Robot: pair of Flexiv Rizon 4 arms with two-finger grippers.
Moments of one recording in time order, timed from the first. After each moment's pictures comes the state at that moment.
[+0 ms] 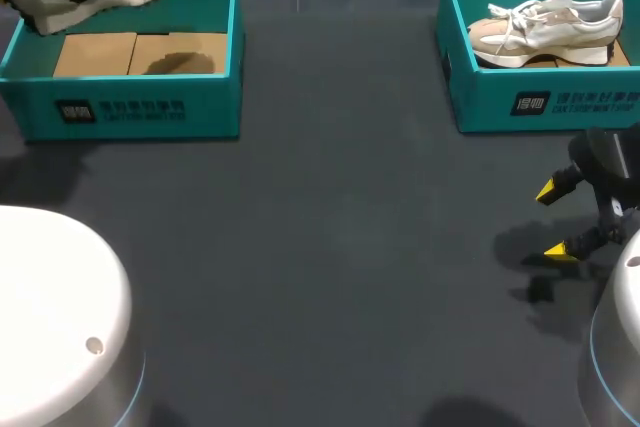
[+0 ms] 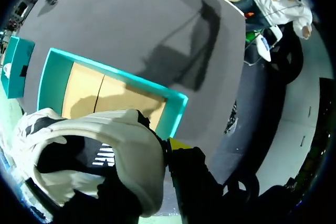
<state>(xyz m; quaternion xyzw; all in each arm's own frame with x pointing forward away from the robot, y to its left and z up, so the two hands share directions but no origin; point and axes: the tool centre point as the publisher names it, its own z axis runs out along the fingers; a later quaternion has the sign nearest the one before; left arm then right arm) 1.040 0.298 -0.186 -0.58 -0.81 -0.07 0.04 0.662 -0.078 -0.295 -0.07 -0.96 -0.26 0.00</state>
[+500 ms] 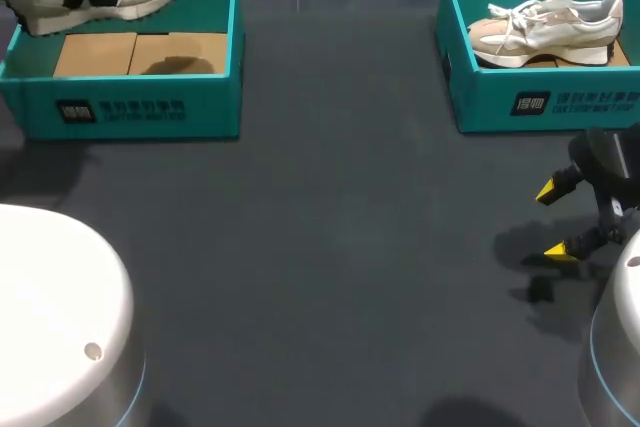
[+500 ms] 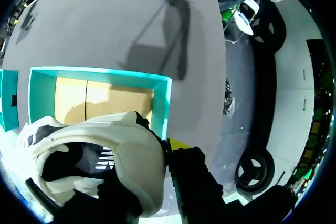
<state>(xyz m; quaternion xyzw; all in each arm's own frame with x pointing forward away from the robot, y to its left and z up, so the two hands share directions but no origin) 1.060 0.307 -0.196 -0.67 -0.73 -0.08 0.07 0.662 -0.078 -0.295 -0.07 -0.96 -0.26 0.00</state>
